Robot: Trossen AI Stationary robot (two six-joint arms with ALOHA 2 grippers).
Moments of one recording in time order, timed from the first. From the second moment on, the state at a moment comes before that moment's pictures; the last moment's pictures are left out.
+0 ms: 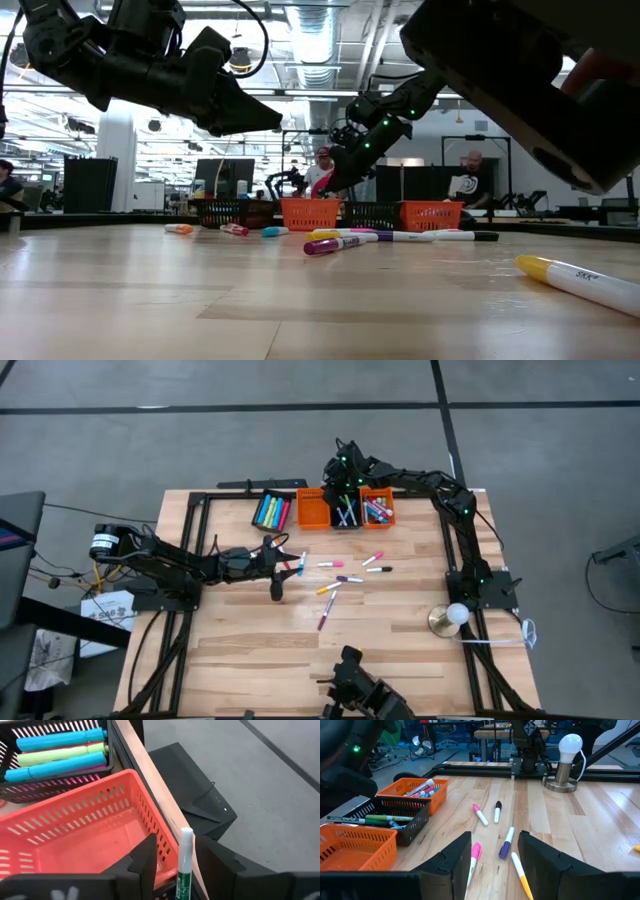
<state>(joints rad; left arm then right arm) -0.01 1.40 0.35 0.88 -0.21 0.05 -0.72 2.17 1.60 -0.17 -0.25 -0.27</state>
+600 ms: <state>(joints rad) -0.01 1.40 0.35 0.88 -0.21 0.05 -0.74 2.21 1.60 -0.13 -0.24 -0.26</state>
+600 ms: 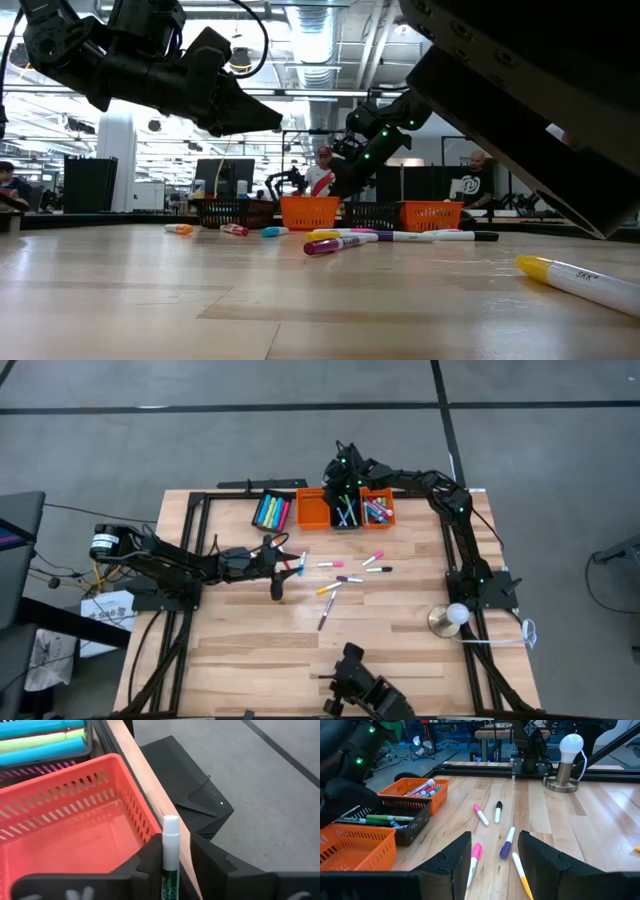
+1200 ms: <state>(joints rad) -0.01 1.40 0.35 0.88 -0.21 0.05 -0.74 2.21 1.60 -0.14 -0.24 -0.24</state>
